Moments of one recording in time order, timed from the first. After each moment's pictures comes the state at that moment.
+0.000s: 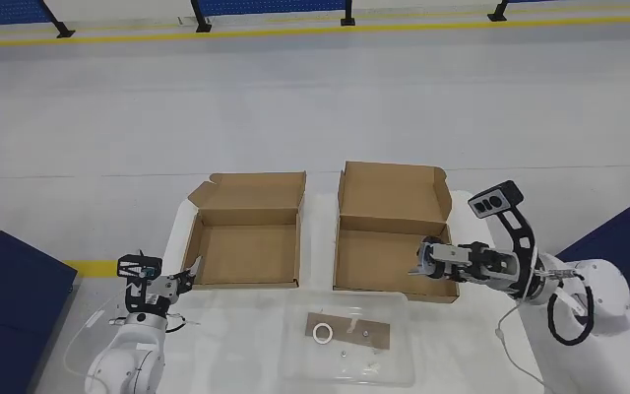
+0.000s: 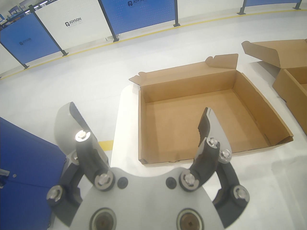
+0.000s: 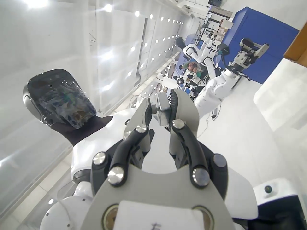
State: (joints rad) left arm 1.73 -1.15 -1.60 -1.80 1.33 0.00 0.00; right arm -1.47 -0.86 1.60 -1.96 0.91 -0.09 1.14
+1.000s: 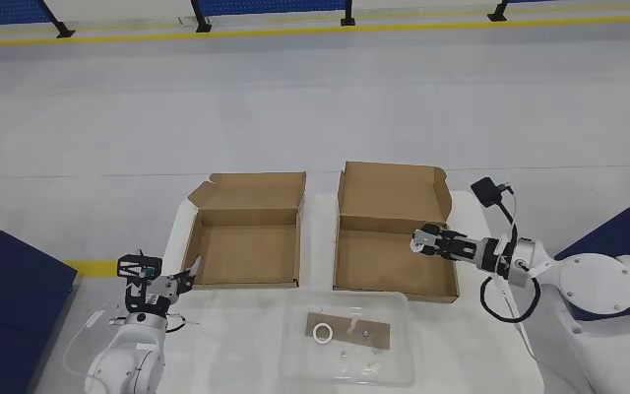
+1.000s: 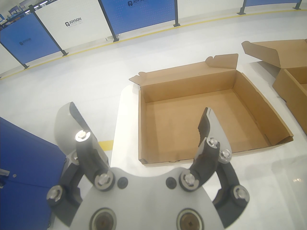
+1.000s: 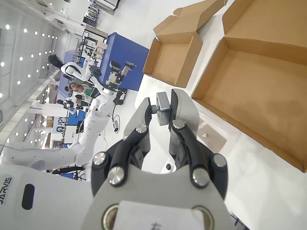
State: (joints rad) left arm 1.73 -1.15 -1.60 -1.80 1.33 0.00 0.00; right arm -1.44 -0.82 1.64 -2.02 0.08 0.11 1.00
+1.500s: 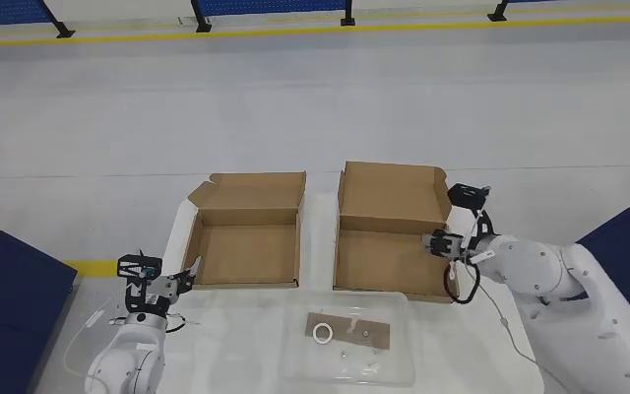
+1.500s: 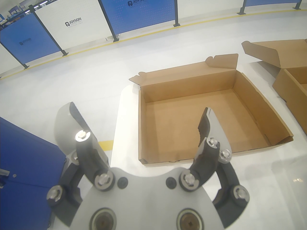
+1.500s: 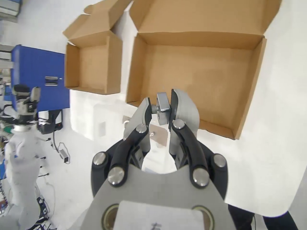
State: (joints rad) left arm 1.73 -1.15 -1.60 -1.80 1.33 0.00 0.00; right arm -1.25 -0.82 1.34 -1.96 -0.49 0.50 1.07
